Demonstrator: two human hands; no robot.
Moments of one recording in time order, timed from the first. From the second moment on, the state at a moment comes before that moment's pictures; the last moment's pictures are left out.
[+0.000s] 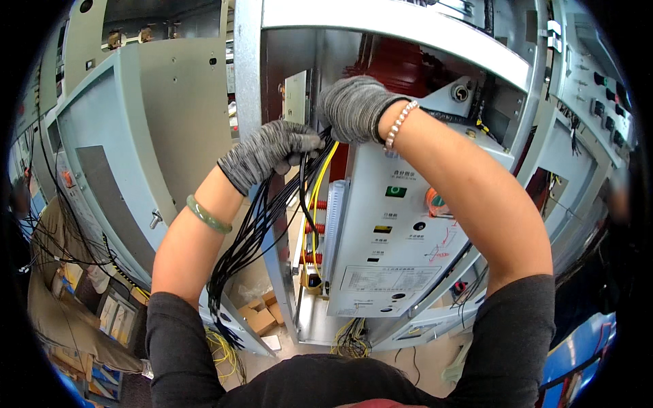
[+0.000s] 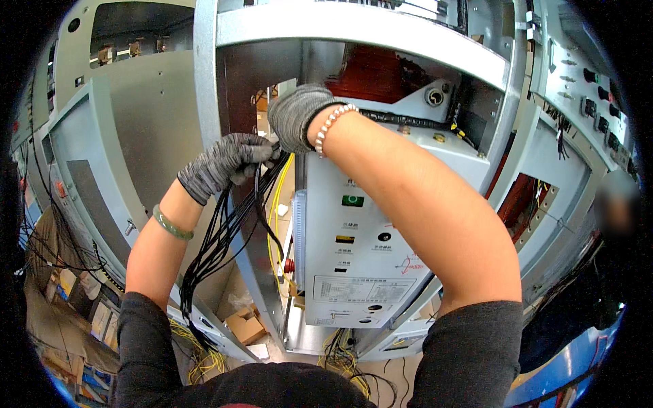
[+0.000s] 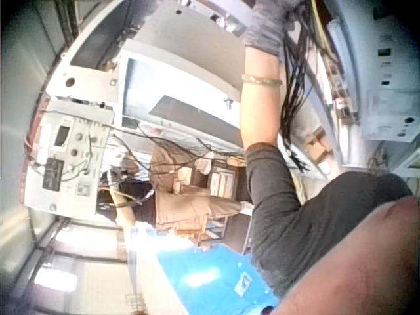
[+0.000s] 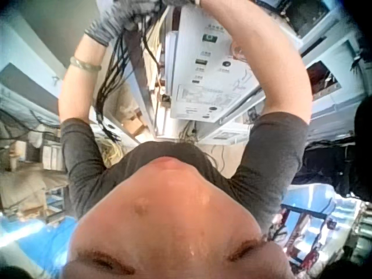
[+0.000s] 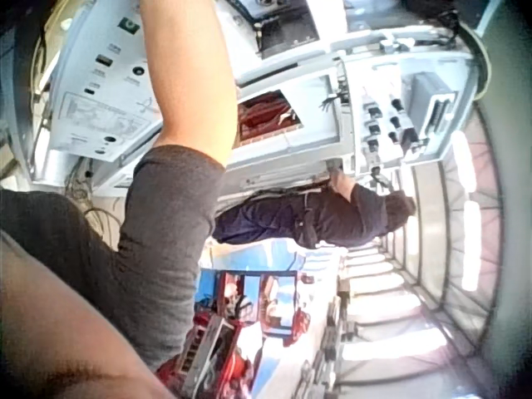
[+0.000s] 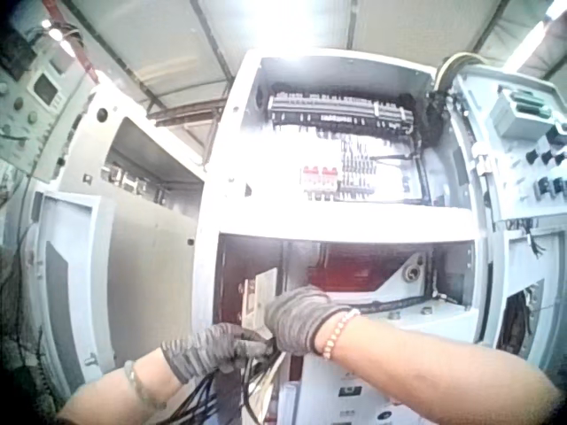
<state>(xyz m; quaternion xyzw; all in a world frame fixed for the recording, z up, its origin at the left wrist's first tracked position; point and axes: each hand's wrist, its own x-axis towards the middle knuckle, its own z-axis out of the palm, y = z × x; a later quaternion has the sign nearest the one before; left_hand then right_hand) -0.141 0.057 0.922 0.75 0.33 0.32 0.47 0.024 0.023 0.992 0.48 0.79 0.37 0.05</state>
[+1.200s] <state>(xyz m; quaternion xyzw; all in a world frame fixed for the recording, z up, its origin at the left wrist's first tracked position) -0.112 0.037 0.868 0.73 0.33 0.54 0.27 0.011 -0.008 1.002 0.51 0.82 0.25 0.09</state>
